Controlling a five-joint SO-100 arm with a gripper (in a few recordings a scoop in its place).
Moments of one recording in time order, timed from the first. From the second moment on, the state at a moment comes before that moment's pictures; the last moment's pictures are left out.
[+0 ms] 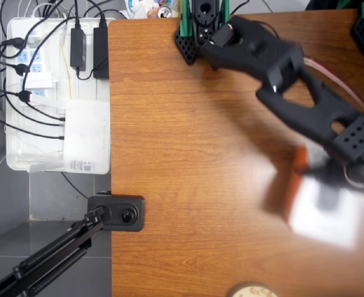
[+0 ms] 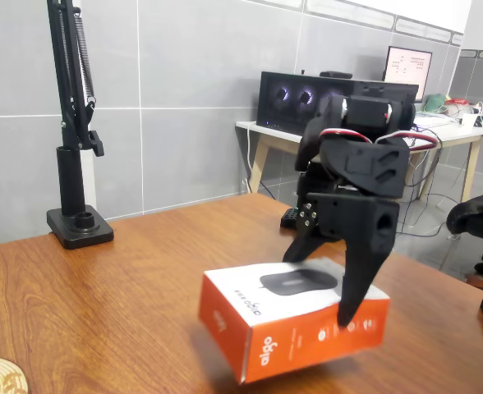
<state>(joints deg) -38.2 45.3 -2.2 84.7 43.3</state>
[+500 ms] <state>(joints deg) -1.6 69.4 -9.1 87.8 37.5</state>
